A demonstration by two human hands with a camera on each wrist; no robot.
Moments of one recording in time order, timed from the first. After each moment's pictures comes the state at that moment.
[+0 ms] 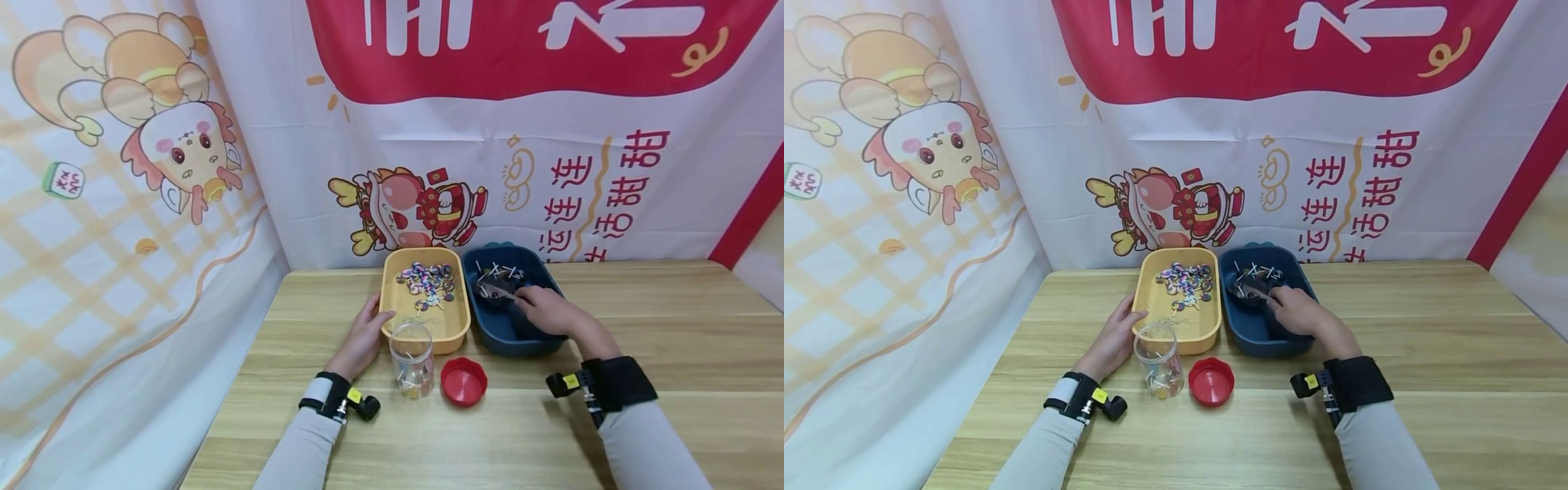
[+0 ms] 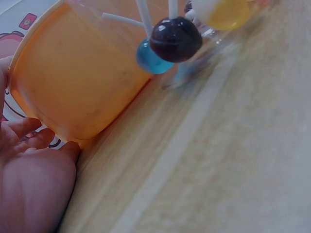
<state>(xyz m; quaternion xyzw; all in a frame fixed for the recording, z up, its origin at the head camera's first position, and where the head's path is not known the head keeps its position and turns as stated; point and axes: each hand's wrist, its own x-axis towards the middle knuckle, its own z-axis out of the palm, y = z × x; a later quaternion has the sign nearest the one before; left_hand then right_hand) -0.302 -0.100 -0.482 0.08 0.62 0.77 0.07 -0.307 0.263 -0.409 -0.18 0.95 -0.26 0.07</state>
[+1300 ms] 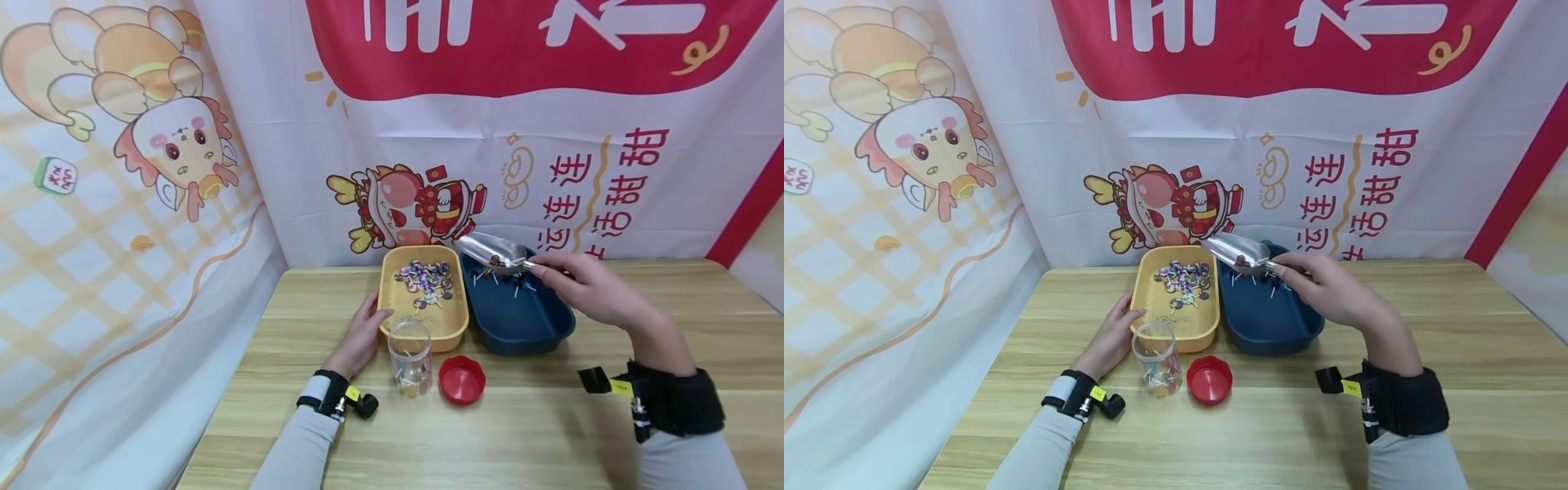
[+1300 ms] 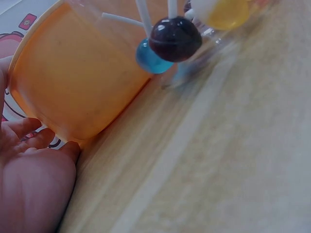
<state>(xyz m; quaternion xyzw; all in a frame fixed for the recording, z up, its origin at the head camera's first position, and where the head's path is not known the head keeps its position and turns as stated) -0.307 -0.102 -0.486 0.08 0.62 0.78 0.07 -0.245 0.282 -0.324 -0.28 0.88 -0.37 -0.05</state>
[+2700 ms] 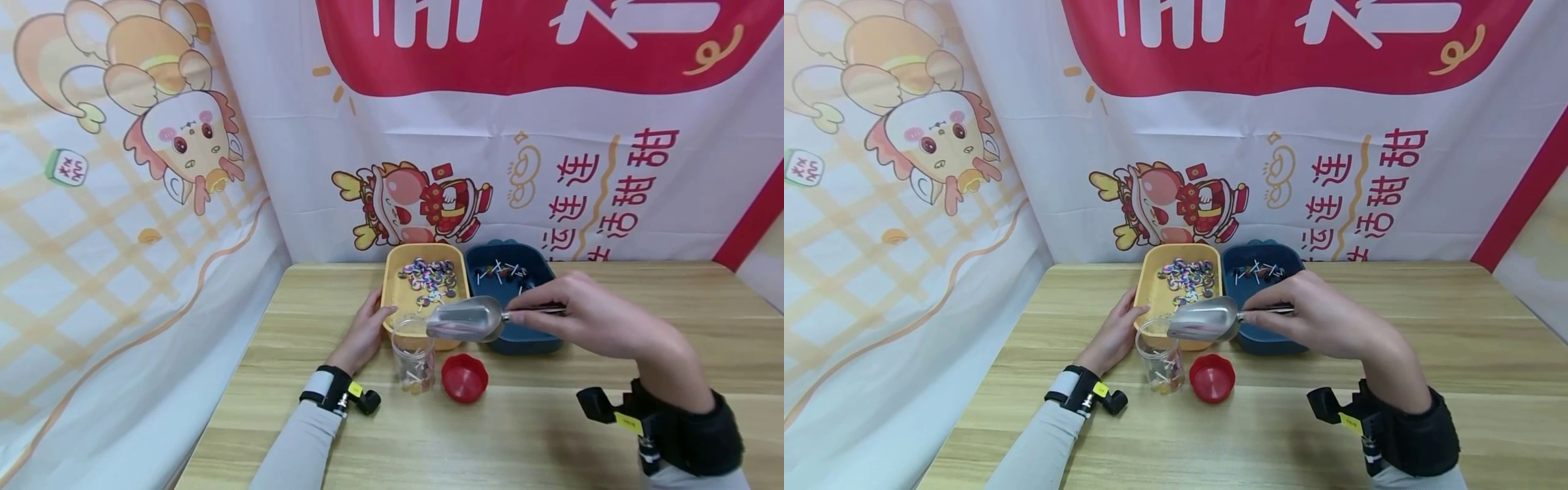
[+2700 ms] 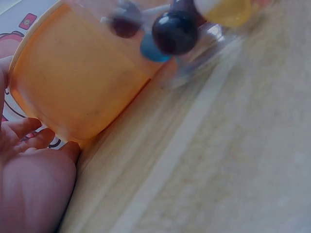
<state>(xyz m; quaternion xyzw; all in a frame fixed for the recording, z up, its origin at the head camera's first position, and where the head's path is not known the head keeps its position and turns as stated) -0.312 -0.104 -0.488 0.09 0.62 0.78 0.07 -0.197 0.239 -0.291 -0.37 0.88 -0.29 0.01</state>
